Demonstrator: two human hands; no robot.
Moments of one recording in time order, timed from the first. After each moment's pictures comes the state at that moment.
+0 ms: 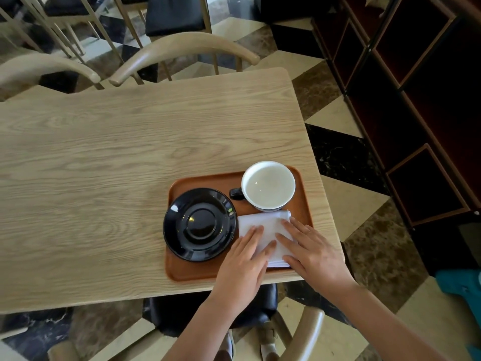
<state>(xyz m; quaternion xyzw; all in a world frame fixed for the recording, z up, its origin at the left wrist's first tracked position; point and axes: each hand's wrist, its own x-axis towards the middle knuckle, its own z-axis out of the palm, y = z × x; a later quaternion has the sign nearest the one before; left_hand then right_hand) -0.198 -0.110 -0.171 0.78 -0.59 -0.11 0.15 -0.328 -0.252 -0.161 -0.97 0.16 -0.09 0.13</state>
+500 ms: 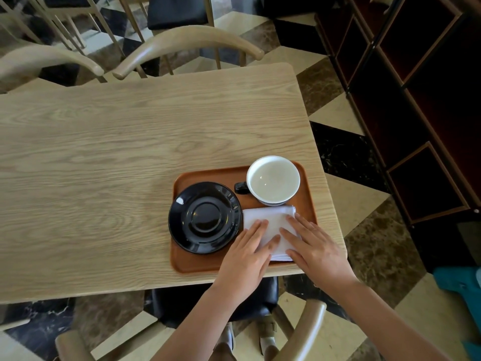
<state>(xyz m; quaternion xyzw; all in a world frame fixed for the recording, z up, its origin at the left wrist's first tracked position) -0.193 -0.109 -0.172 0.77 -0.61 -0.11 0.15 -0.329 -0.246 -0.164 -0.97 0.18 -0.08 0.12</state>
